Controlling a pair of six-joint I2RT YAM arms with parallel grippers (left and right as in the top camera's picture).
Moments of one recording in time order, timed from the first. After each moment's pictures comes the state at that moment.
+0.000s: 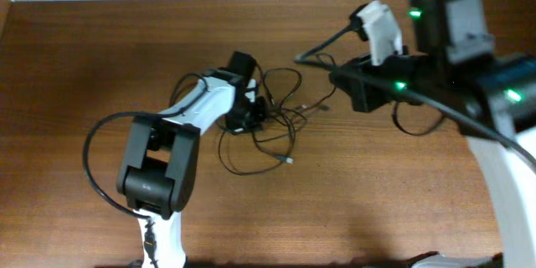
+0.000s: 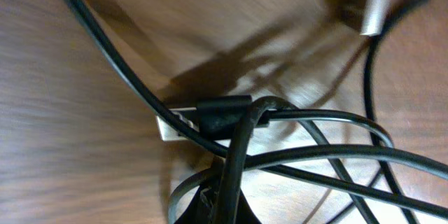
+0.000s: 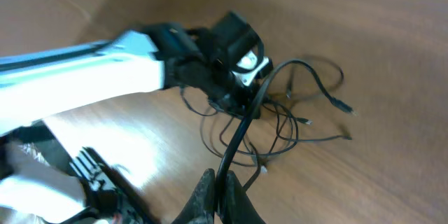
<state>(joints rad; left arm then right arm) -0.32 2.09 1.40 -0.77 0.31 -0.49 0.35 1.50 2.05 -1.35 -0.47 0.06</state>
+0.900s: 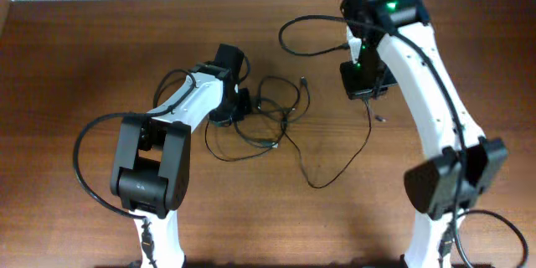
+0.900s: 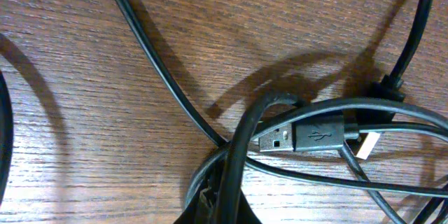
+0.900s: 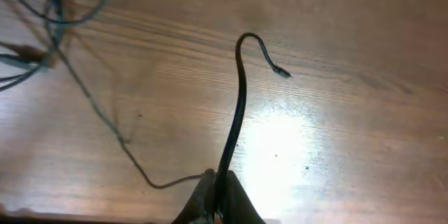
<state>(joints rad) -0.27 2.08 1.42 -0.75 0.09 -0.47 0.29 2.06 2.14 -1.69 0.07 0.13</state>
